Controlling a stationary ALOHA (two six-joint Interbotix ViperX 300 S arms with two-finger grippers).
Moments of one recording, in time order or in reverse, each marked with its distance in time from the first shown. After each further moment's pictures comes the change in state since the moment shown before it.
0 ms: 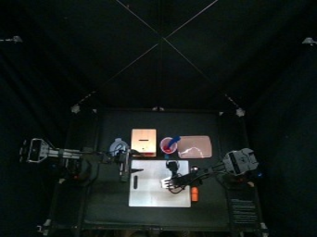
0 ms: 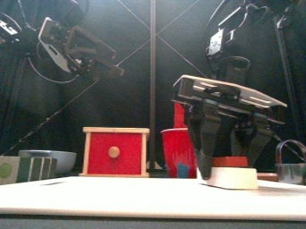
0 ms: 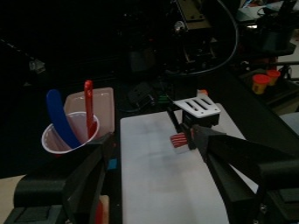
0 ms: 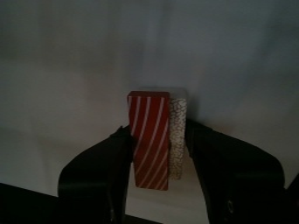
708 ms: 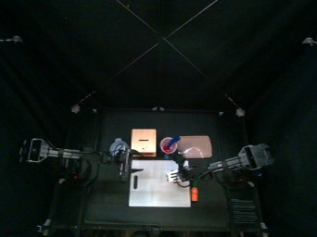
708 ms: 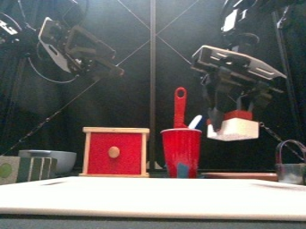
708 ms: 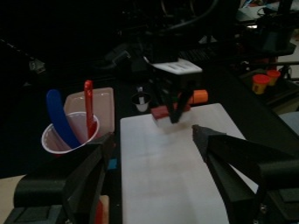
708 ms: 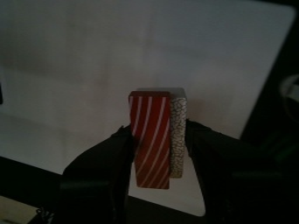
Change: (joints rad) left arm 0.000 0.000 0.000 0.000 0.000 0.000; right arm -0.058 -0.272 0.103 -0.048 0.121 -0.064
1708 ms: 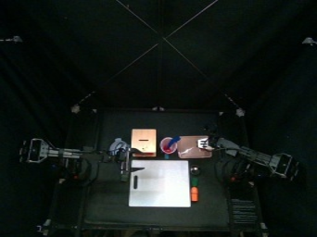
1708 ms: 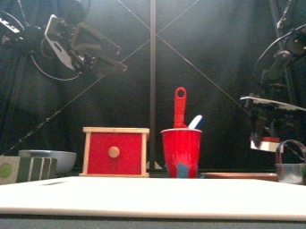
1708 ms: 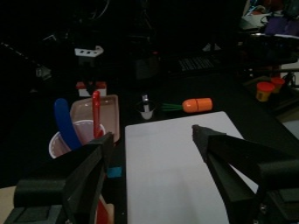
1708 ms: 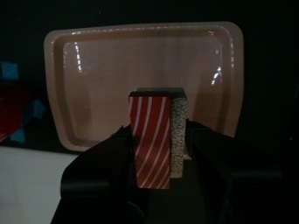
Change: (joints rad) left arm 0.014 0.000 -0.026 -0.002 -0.002 0.000; right arm -0.795 -0.411 0.430 0.086 -0.112 -0.678
